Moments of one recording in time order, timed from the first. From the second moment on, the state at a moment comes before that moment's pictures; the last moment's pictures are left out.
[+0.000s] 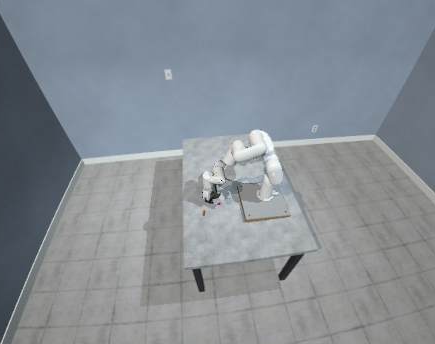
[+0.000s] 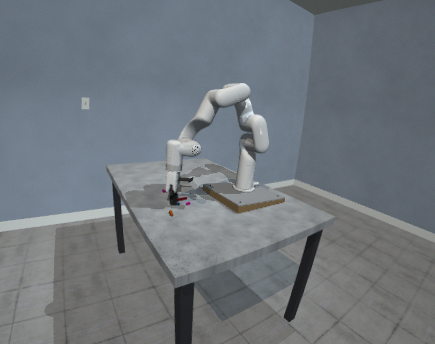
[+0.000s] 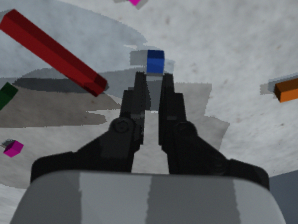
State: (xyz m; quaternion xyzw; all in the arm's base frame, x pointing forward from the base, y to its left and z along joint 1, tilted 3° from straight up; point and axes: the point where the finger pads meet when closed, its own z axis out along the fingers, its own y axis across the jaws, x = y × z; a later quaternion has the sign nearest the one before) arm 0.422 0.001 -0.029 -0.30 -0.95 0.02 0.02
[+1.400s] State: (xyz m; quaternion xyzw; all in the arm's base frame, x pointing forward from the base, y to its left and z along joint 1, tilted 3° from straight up) arm 0.422 0.001 -0.029 -0.30 -0.95 0.02 0.02
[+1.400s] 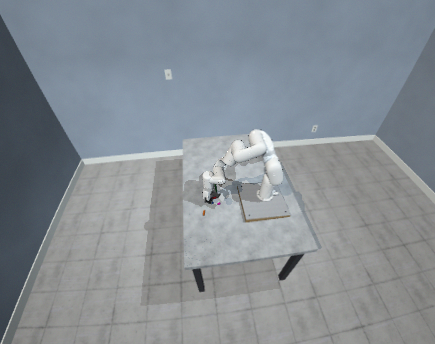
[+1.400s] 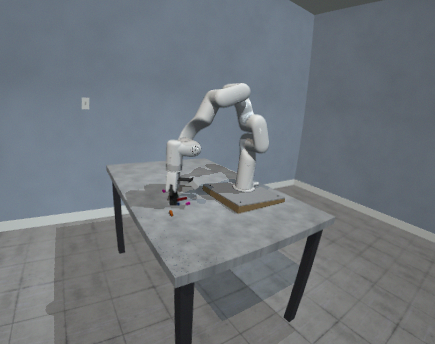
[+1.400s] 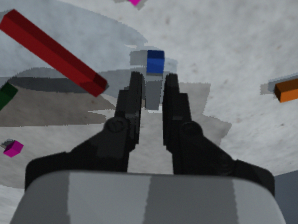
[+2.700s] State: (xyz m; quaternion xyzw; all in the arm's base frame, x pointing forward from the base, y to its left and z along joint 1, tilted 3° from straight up) arm 0.427 0.003 0.044 -0.30 -0.95 0.02 0.02
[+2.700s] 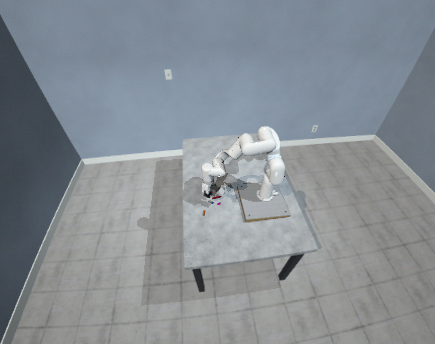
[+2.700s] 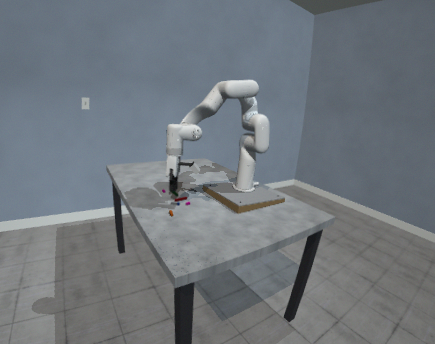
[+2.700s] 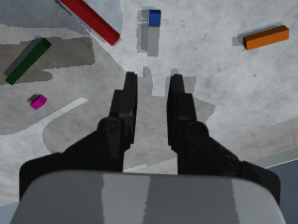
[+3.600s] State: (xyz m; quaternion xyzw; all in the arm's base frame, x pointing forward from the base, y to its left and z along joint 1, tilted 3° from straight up) arm 0.426 0.003 0.061 -0.30 -0.95 0.02 0.02
